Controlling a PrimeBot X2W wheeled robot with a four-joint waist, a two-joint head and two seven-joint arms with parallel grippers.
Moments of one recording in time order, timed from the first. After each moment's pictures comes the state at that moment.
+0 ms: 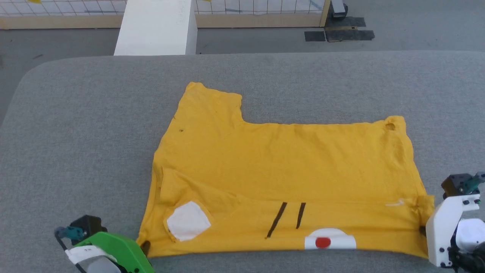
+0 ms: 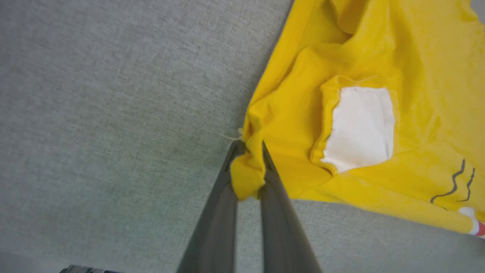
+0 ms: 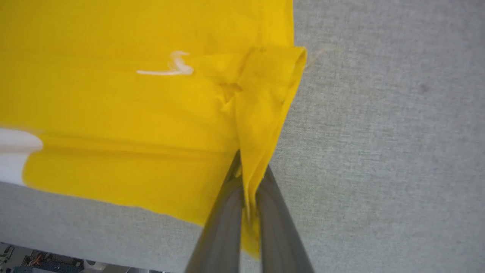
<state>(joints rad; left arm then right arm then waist) 0.08 0.38 -0.25 -0.08 -0.90 0.42 0.46 -0.07 -0.33 -0.08 0.12 0.33 0.13 0.92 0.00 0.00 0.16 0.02</state>
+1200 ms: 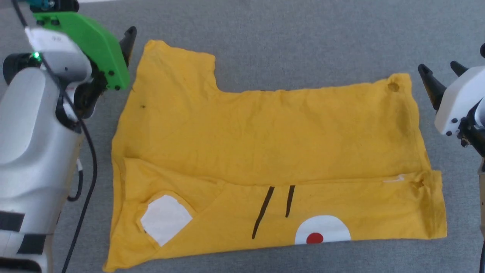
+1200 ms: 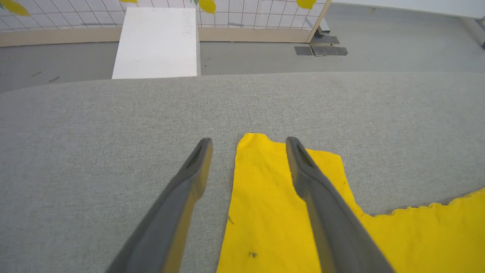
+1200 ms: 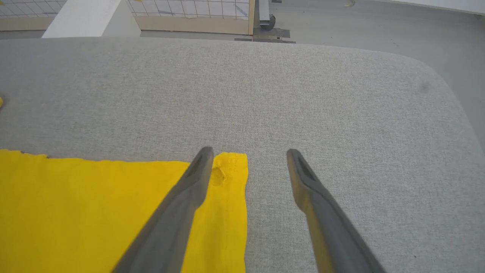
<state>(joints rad) -0.88 0.45 -0.39 0.33 -0.71 0.11 0.54 -0.57 -0.28 -0.10 0.14 0.26 0.13 0.65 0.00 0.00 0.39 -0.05</state>
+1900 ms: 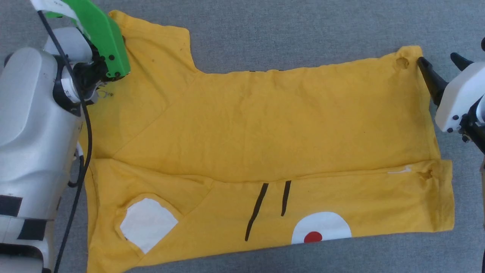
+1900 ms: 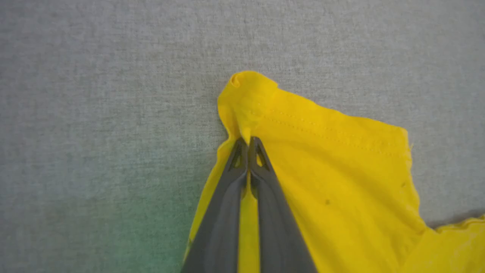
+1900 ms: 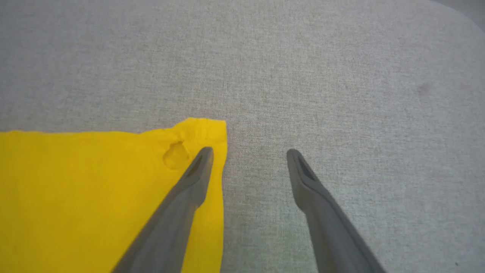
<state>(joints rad) -0.98 0.44 -0.41 0.41 -0.75 0.19 0.76 -0.58 -0.30 -0.07 0.12 0.28 0.13 0.63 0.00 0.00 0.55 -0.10</state>
